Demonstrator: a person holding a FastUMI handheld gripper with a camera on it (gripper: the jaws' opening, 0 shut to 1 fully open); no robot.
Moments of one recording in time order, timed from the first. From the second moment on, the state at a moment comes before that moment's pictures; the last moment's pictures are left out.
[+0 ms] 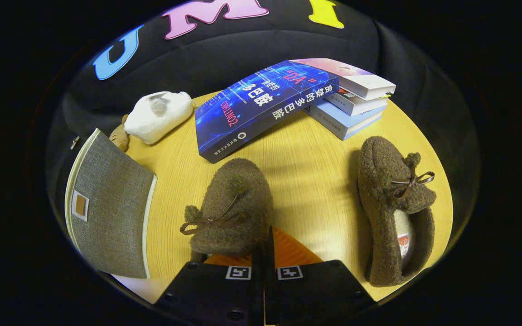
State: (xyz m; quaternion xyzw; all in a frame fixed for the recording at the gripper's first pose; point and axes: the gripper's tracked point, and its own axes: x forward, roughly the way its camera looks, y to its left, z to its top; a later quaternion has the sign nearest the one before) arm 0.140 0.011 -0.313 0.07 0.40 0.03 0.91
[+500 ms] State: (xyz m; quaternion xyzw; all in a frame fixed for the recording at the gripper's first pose) arm 0.126 0.015 -0.223 0.07 0.35 0.03 0.94
